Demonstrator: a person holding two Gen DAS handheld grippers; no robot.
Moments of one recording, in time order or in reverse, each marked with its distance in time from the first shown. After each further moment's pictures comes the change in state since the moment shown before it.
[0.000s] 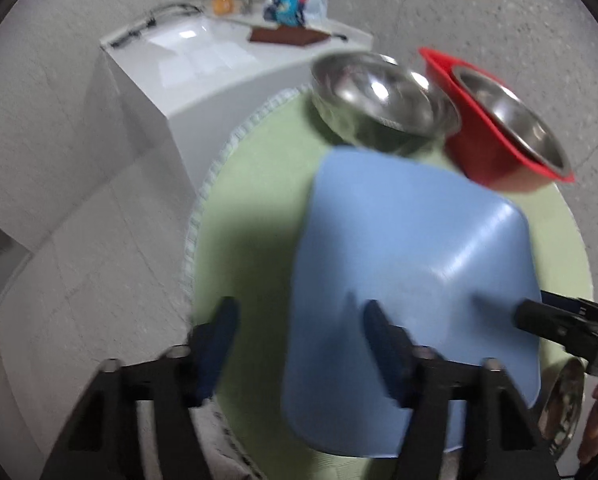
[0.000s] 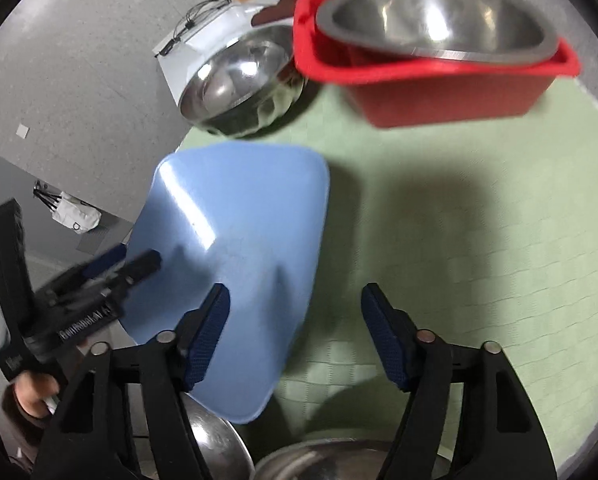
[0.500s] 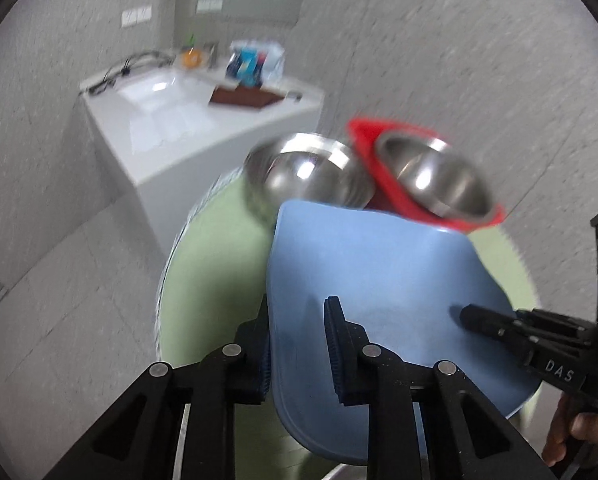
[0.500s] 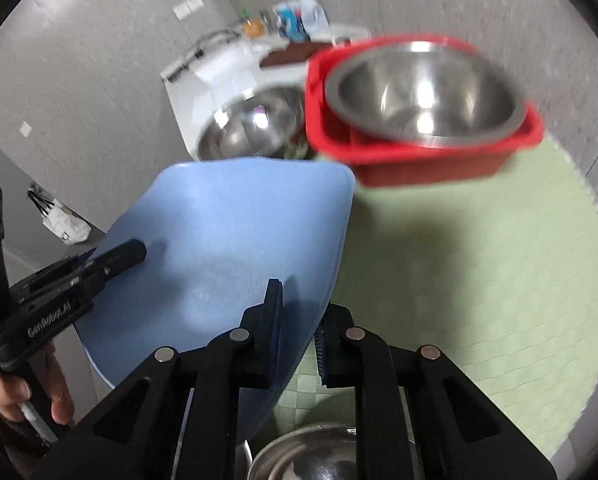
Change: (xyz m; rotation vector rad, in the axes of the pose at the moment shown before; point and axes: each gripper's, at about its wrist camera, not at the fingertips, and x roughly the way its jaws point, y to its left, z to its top) left arm -0.091 -0.018 0.017 0.051 -0.225 -0.133; right arm -0.064 0.013 -0.001 -0.089 -0.187 -0.053
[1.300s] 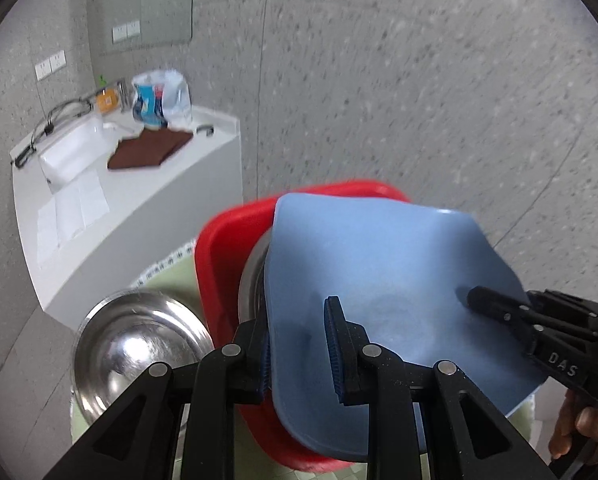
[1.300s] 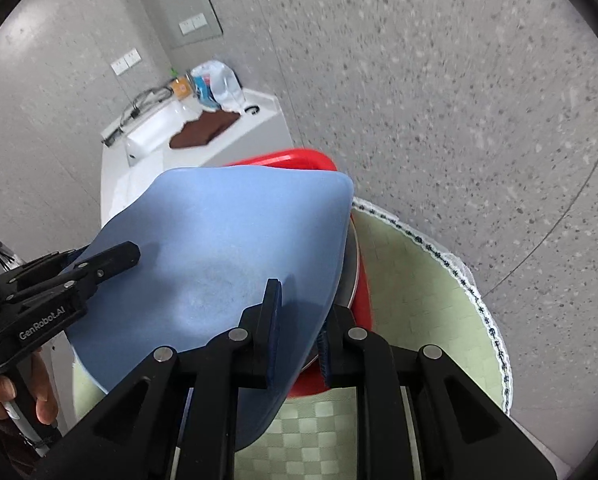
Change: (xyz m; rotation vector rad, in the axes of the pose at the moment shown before) left arm 0.185 -0.121 0.147 0.159 0.073 -0.024; right arm 0.007 -0.154 0.131 0.066 -0.102 -0.162
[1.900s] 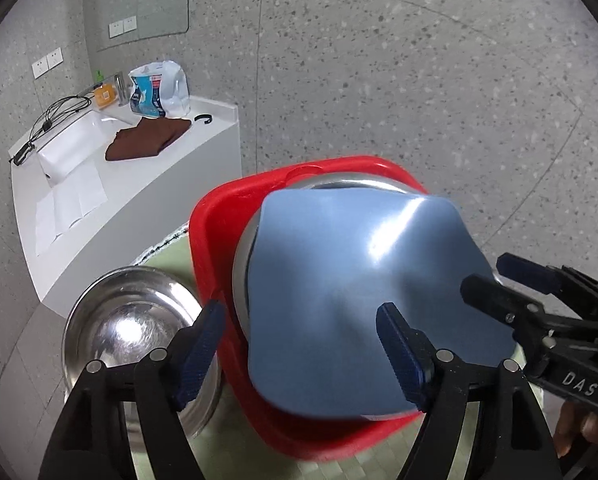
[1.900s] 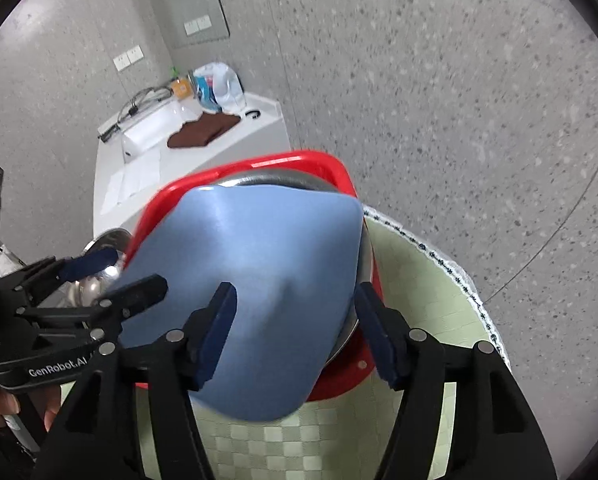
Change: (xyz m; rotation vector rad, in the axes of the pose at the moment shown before) left arm 0.007 -0.016 -0.007 0.014 -0.008 0.004; right arm -0.004 0.016 -0.009 -0.038 -0.062 -0.037
